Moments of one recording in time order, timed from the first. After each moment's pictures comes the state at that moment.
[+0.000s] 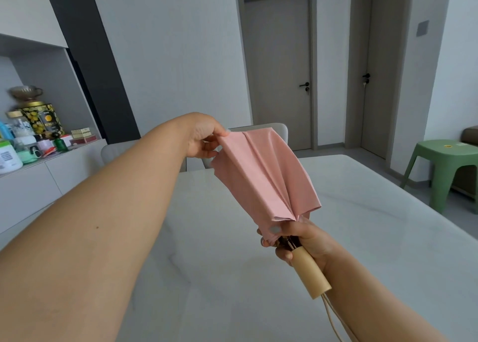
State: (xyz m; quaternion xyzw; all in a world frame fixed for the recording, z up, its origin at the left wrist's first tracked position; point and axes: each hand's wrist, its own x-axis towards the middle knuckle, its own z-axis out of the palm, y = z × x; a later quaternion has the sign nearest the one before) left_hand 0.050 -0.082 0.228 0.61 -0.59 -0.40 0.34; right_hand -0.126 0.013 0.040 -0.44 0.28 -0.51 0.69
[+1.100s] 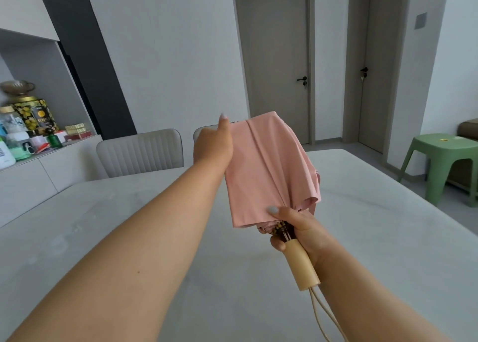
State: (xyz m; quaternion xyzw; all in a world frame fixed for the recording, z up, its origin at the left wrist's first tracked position) left_hand 0.009 -0.080 0.170 0.64 -0.55 -0.20 0.51; right_hand -0.122 0.019 0.045 -0.41 0.31 -0.56 0.65
